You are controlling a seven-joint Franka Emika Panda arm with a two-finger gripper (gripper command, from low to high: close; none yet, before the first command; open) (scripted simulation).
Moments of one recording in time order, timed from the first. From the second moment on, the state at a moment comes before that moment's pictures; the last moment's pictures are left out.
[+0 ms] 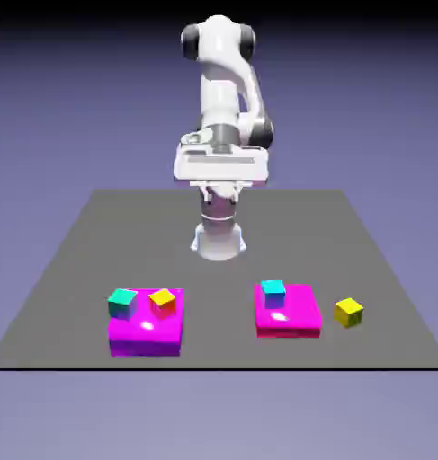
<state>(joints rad) 0.03 -0.53 0.01 -2.79 -0.01 3.02 0.76</state>
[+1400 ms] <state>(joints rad) 0.36 0.15 0.24 -2.44 -0.11 2.56 0.97</state>
